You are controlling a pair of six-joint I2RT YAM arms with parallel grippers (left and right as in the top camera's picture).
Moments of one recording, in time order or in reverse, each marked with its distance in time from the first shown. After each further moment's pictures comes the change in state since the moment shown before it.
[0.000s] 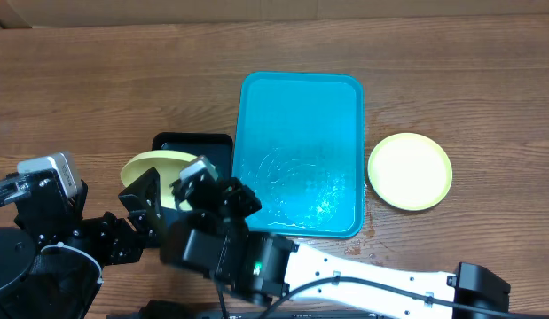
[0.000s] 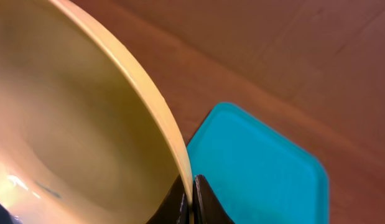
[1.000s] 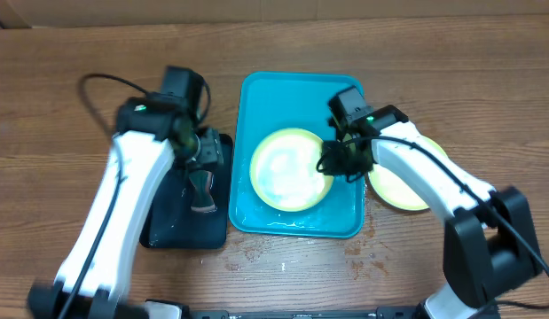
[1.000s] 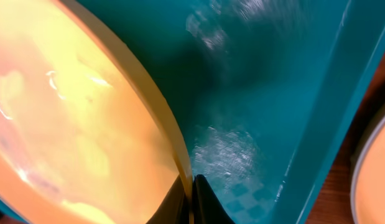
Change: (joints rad) left arm -0.010 0.642 -0.354 0.131 0.020 -0.001; right arm -0.859 0.054 -0.157 -0.372 -1.101 0.064
